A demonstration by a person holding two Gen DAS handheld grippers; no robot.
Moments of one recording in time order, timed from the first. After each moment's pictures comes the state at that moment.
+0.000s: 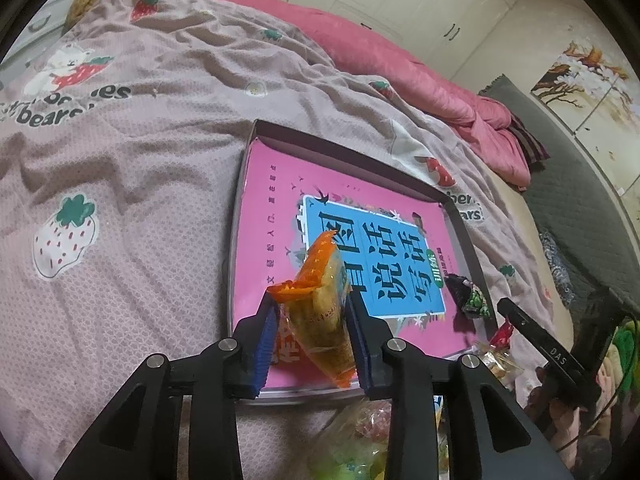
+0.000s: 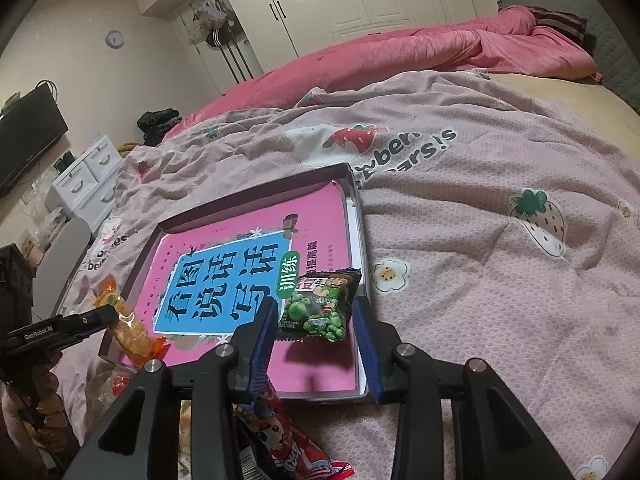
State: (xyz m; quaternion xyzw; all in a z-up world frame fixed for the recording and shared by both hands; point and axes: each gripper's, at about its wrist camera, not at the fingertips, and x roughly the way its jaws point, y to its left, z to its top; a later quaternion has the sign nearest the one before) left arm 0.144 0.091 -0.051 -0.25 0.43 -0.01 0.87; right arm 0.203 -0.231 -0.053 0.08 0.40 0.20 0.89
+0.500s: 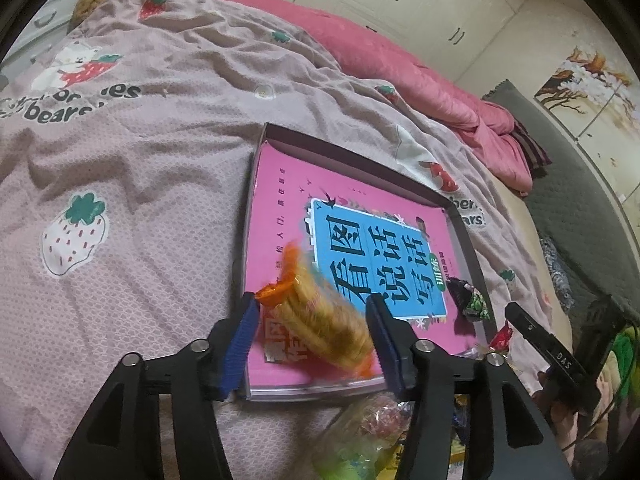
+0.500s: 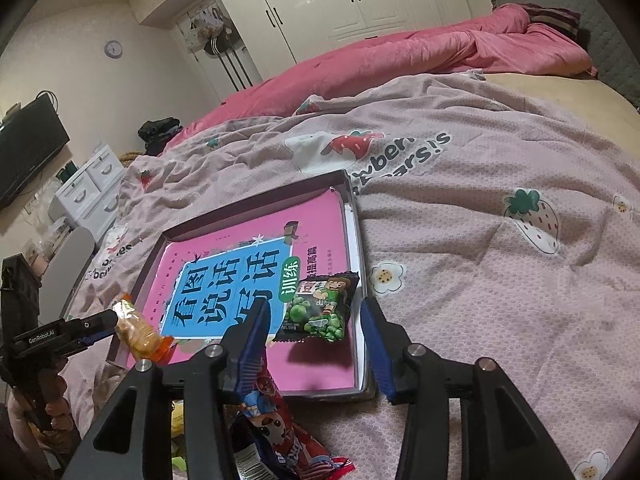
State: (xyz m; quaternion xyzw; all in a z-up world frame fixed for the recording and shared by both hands) left arm 0.141 0.097 -0.048 -0.25 0.42 -0.01 0.87; right arm 0.198 -0.238 -0.049 0.10 0.39 0.20 0.89
